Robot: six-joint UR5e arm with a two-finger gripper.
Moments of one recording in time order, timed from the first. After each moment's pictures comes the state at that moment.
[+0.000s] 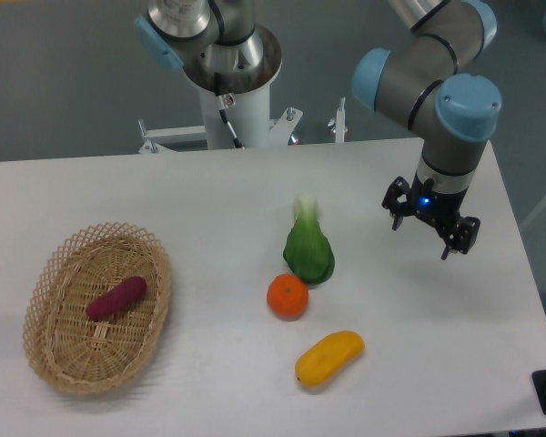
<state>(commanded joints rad) 2.75 -1.93 -1.65 -1.00 1.49 1.48</state>
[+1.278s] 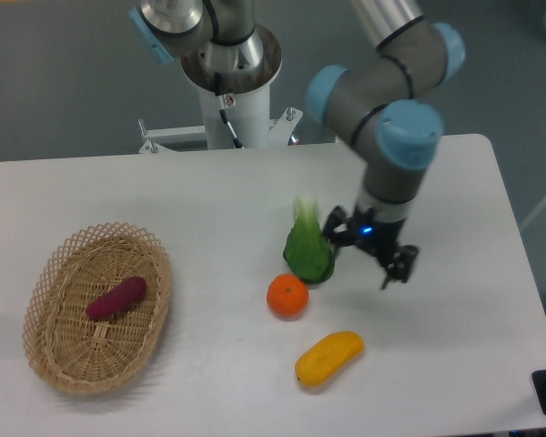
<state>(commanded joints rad) 2.45 -1.92 -1.66 -0.99 1.40 1.05</state>
